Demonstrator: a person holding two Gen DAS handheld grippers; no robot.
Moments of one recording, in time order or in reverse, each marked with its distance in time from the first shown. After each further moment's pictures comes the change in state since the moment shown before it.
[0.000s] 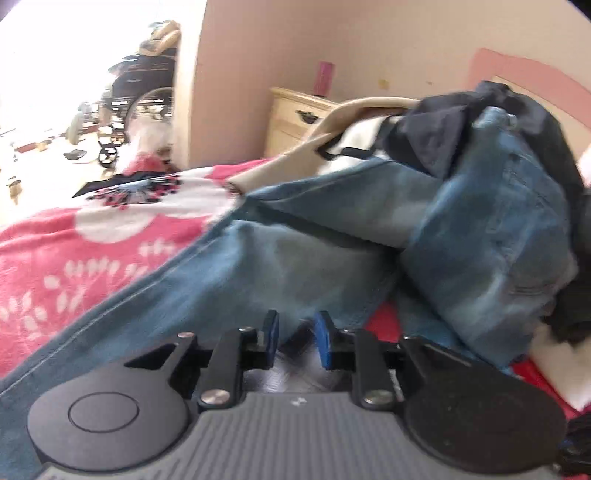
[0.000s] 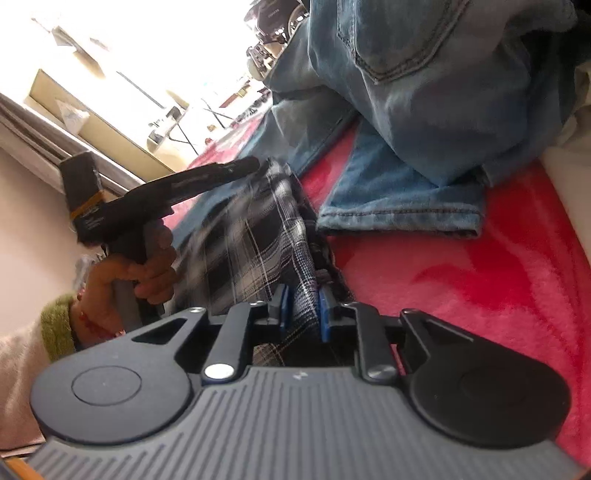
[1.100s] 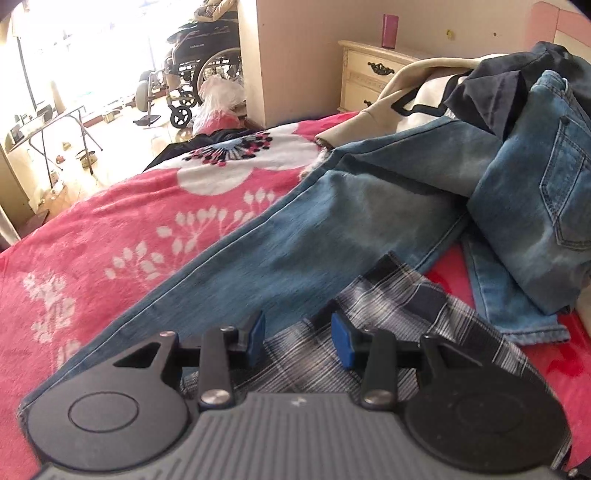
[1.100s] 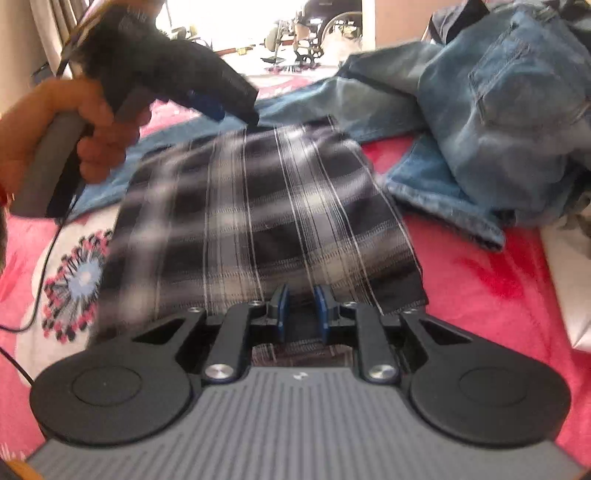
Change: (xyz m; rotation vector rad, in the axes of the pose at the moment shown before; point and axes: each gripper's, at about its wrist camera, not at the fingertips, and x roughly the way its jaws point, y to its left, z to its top) left arm -0.061 0.020 -0.003 -0.068 0.154 0.269; right arm 0.012 0.122 -0.074 -0.471 0.028 -0.325
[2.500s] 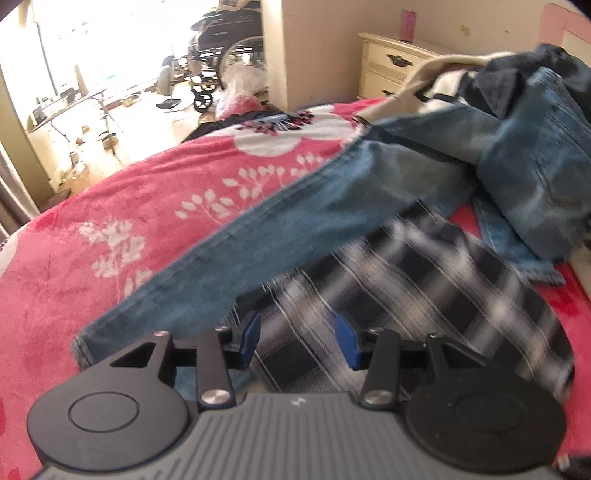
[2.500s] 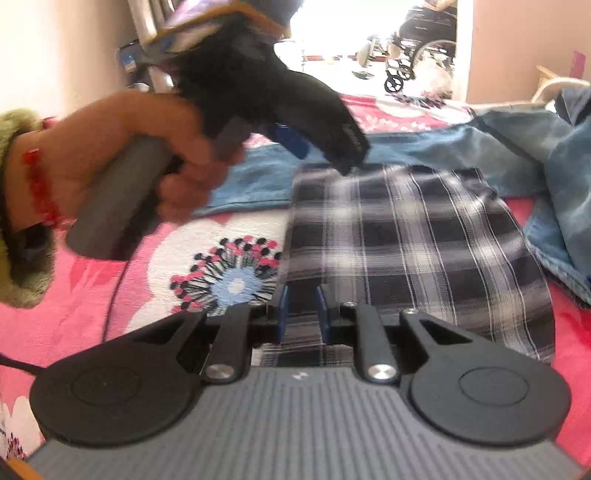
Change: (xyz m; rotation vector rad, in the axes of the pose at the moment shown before) left arm -0.061 0.038 -0.061 -0.012 0.038 0.026; right arm -0.017 0.102 -0.006 -0.171 -0.007 0.171
